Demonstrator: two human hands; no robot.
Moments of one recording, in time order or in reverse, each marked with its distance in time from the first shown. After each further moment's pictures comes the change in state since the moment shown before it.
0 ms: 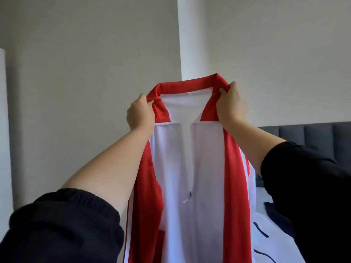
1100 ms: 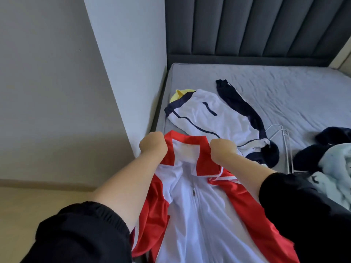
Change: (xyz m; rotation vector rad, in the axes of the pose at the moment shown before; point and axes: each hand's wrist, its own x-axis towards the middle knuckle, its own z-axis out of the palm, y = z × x) left_hand -0.429 -0.128 0.340 0.380 -1.303 -0.085; right_hand -0.286 0.468 0.021 -1.178 -1.256 0.264
